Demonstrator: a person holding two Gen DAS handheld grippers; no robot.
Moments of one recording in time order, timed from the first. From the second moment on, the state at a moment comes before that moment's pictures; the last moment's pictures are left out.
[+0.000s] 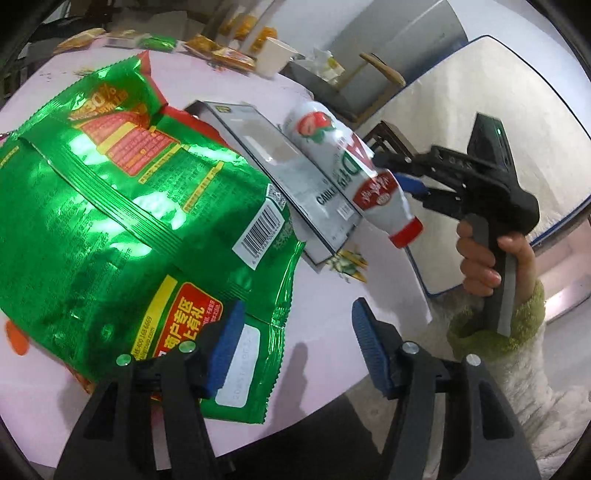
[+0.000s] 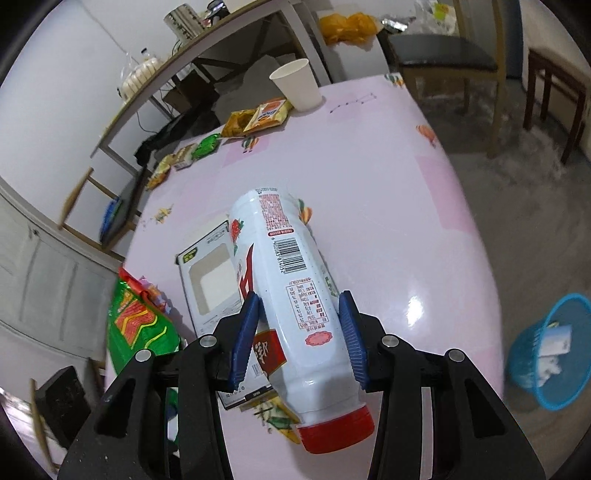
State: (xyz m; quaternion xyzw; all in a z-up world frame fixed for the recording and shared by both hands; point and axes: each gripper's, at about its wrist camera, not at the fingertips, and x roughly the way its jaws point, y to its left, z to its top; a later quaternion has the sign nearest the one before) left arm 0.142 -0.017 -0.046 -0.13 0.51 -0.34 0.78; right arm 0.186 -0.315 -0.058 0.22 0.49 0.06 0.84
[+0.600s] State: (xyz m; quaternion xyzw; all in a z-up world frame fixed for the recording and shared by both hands) left arm 0.136 0.032 -0.006 -0.18 0.42 -0.37 0.81; right arm 0.171 -0.284 -0.023 0.32 0.43 0.18 0.83
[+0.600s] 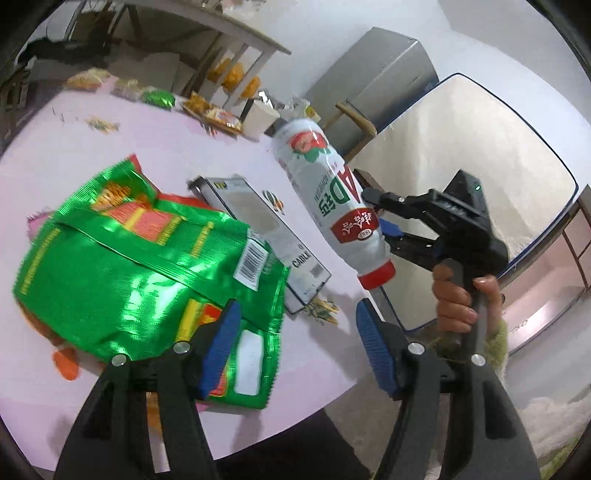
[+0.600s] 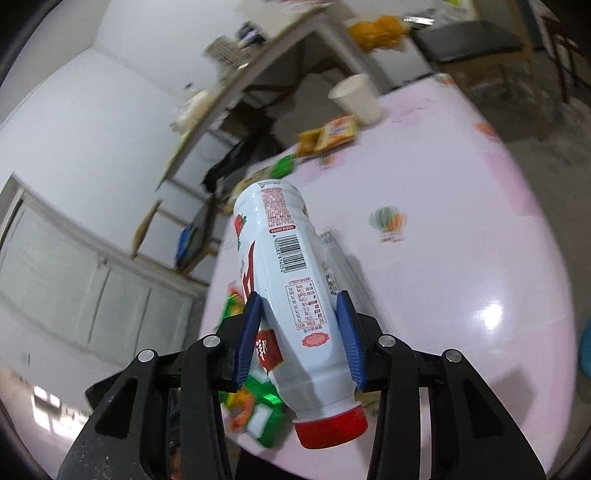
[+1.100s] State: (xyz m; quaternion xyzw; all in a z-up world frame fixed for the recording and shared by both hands) left arm 0.135 0.066 -0.018 -0.17 0.43 -0.31 0.83; right arm 0.188 -0.166 -0.058 0.19 0.50 0.23 0.81
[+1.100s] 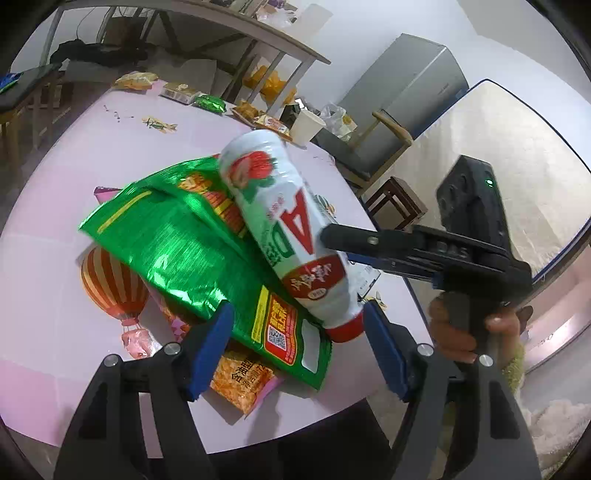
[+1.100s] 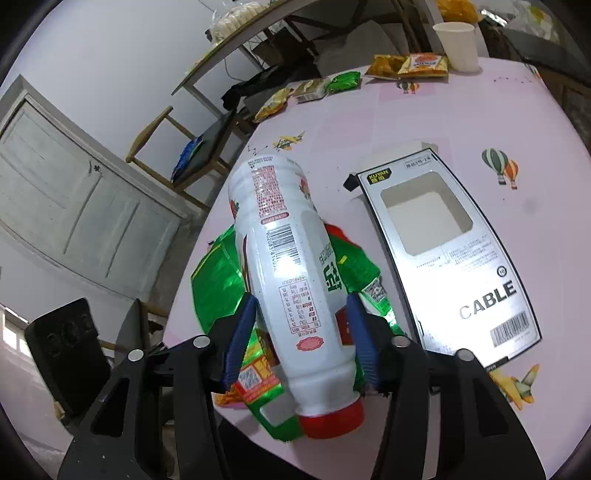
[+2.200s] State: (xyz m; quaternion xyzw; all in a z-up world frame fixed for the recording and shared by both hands) left arm 0.182 0.067 -0.016 -0.23 0.45 -0.26 0.82; right arm 0.179 -0.173 -0.050 0.18 0.45 0.28 0.83
